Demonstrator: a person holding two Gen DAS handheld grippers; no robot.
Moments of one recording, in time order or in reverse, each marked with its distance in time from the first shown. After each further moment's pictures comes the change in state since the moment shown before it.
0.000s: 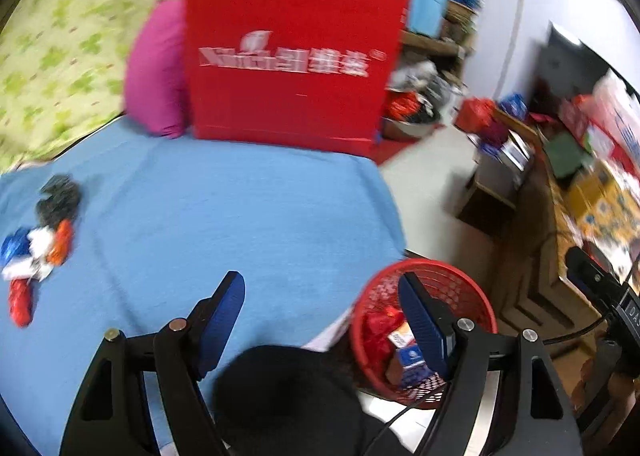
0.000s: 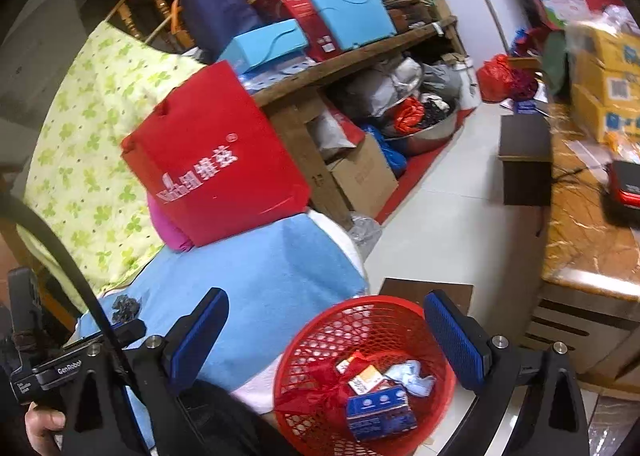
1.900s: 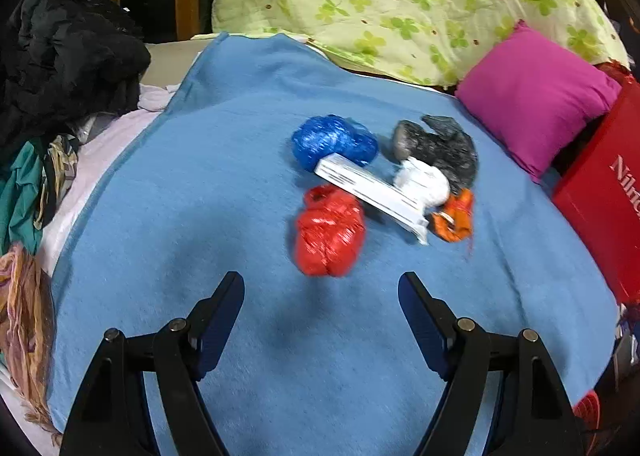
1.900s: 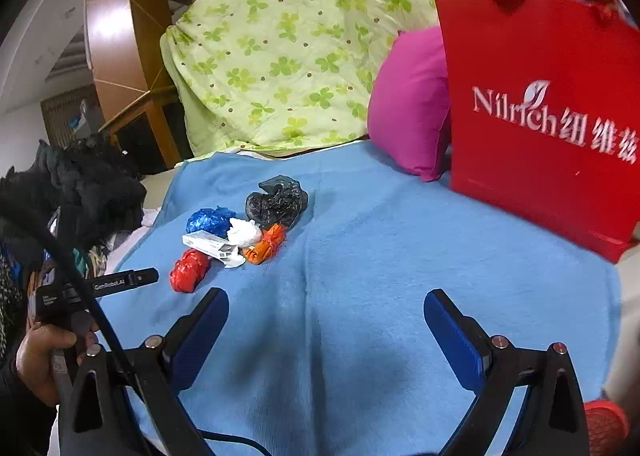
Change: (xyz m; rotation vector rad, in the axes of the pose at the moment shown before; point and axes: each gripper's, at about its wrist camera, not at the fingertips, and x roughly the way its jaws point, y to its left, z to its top) left arm -0.057 0.368 -0.086 -0.644 -0.023 0.545; right arm 0.168 0.332 -0.101 -0.574 0.243 0.462
